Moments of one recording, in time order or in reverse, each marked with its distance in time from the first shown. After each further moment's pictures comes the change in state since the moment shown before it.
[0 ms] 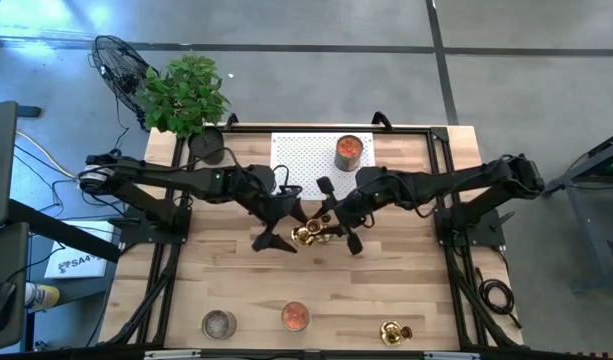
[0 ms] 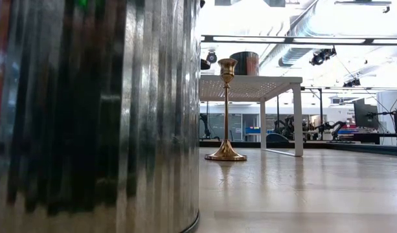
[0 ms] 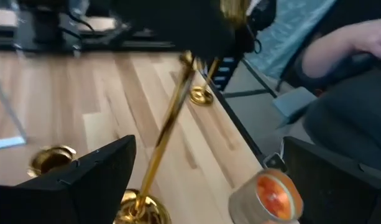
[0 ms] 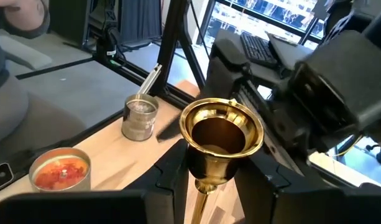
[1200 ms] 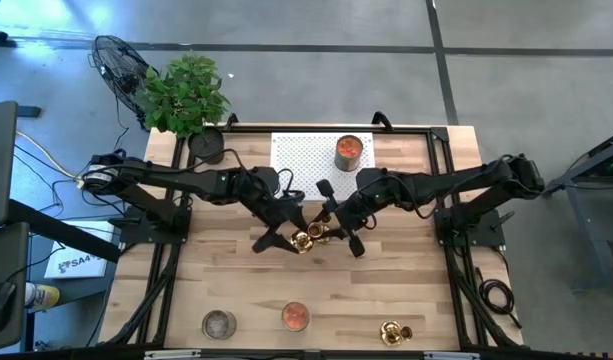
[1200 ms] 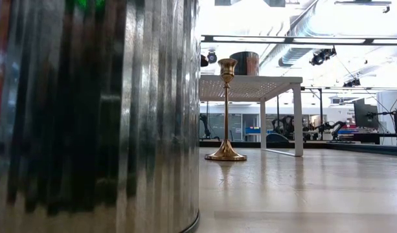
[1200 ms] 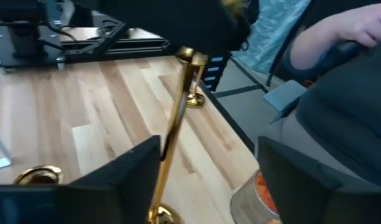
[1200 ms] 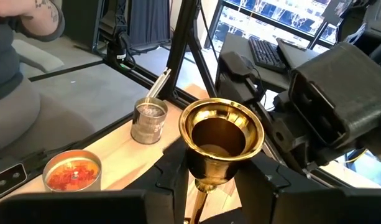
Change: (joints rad) left arm 0.000 0.036 -0.002 0.055 0.056 0.068; right arm 0.001 -0.001 -0.002 0.002 -0.027 0.001
